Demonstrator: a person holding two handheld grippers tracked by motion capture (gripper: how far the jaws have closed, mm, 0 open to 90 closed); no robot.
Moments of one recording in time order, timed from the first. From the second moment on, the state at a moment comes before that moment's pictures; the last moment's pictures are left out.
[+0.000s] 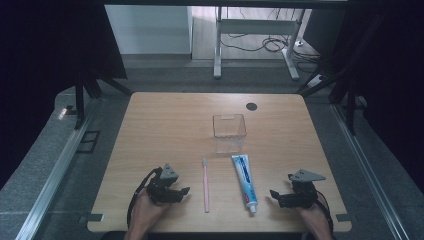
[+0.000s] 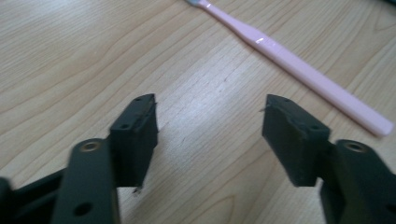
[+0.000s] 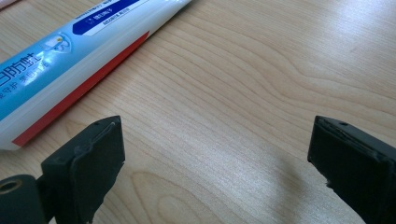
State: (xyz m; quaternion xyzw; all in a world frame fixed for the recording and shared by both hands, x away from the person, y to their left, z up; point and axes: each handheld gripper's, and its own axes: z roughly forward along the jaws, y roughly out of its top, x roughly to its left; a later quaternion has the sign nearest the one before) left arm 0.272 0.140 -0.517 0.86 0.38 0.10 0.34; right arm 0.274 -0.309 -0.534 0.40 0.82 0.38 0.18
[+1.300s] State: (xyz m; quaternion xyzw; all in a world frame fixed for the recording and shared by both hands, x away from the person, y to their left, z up) left arm 0.268 0.086 -0.507 0.89 0.29 0.06 0.35; right arm 0.275 -0.308 -0.535 0.40 0.82 0.38 0.17
